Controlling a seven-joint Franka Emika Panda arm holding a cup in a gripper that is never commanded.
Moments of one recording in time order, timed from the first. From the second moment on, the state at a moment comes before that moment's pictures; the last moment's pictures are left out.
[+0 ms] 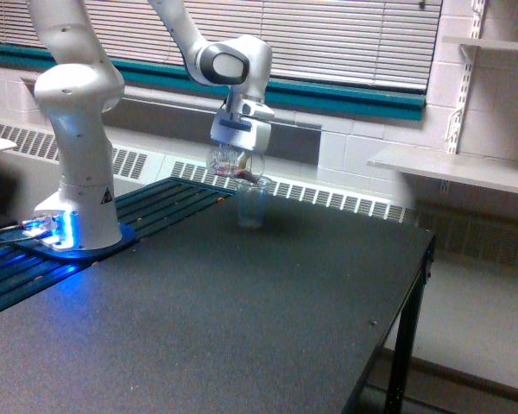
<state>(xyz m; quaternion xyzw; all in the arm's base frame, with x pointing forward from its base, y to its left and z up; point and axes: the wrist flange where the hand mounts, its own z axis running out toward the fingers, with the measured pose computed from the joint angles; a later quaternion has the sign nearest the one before) 0.235 0.275 0.278 0.98 0.14 -0.04 0.11</state>
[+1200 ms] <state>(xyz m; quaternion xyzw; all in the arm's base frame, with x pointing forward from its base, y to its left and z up) 0.235 0.286 0.283 0.98 0.16 -0.05 0.12</state>
